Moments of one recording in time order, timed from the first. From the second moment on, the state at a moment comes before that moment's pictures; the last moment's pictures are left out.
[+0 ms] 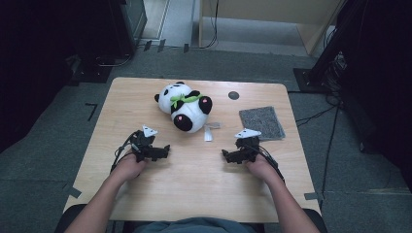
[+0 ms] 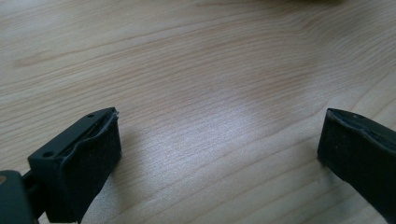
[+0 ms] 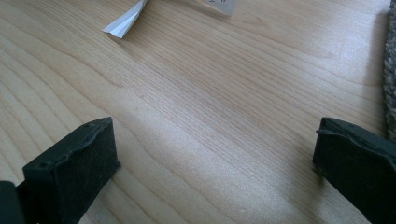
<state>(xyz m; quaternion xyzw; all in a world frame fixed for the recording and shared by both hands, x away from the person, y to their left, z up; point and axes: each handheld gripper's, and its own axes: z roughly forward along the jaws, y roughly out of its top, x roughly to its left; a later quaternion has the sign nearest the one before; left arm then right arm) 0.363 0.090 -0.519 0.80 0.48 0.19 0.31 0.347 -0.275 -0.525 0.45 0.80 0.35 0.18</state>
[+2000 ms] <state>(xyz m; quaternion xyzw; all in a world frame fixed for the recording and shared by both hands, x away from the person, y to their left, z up) 0.393 0.097 -0.488 0.85 0.41 0.14 0.31 0.346 -0.263 -0.524 0.49 0.78 0.33 0.19</state>
